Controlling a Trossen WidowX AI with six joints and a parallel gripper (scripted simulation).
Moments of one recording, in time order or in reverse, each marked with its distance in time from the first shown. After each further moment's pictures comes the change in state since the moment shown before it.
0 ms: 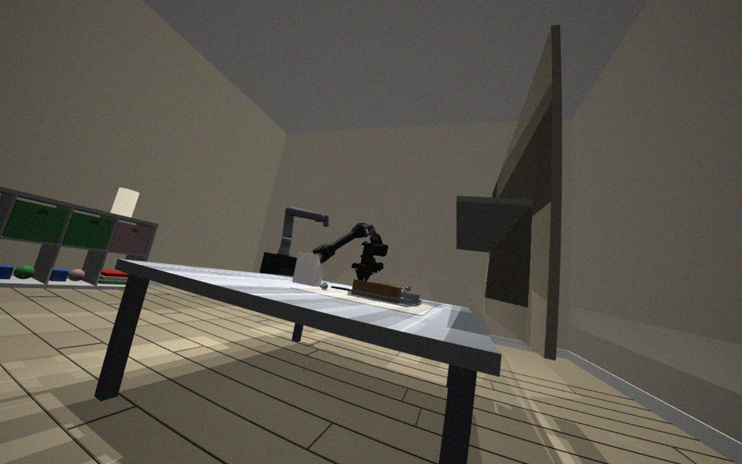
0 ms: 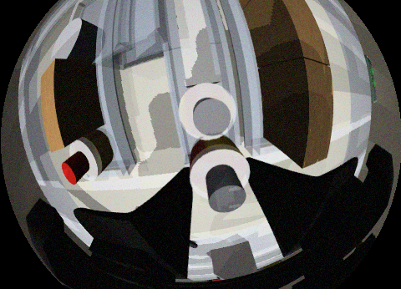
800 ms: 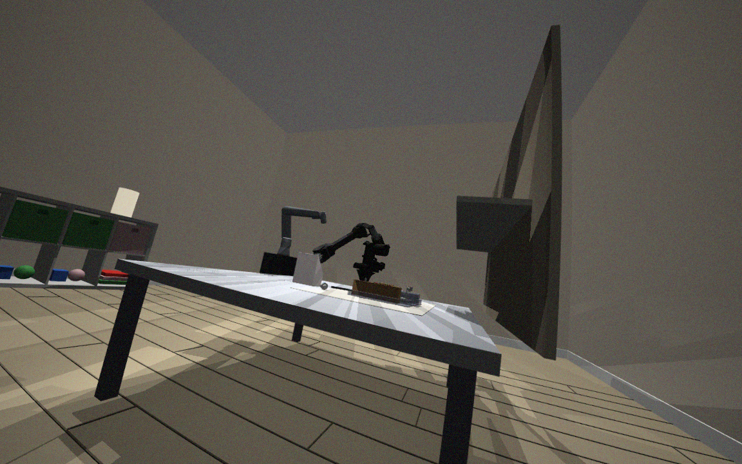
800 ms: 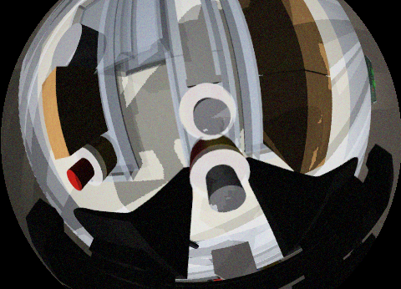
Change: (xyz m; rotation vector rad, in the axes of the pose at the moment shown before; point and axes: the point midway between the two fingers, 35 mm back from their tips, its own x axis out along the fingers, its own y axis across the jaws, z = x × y) arm -0.002 0.001 0.008 0.000 0.000 0.000
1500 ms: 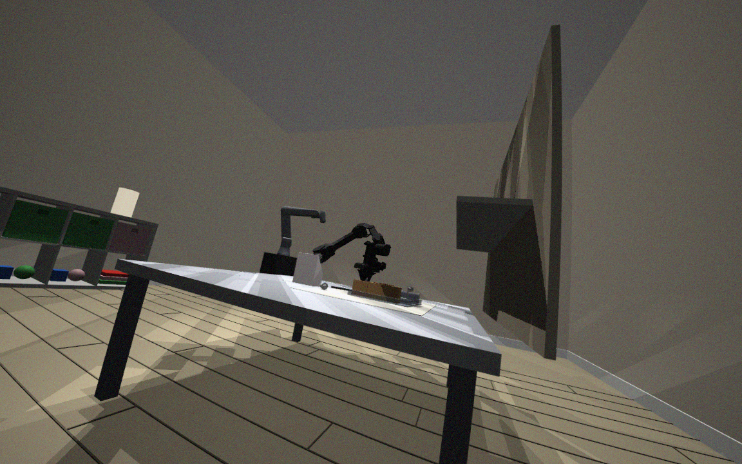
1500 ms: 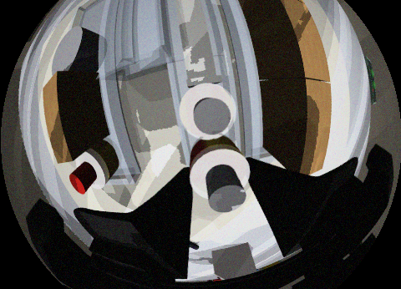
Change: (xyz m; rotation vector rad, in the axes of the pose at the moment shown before) arm -0.001 0.000 0.005 -0.002 -0.003 -0.001
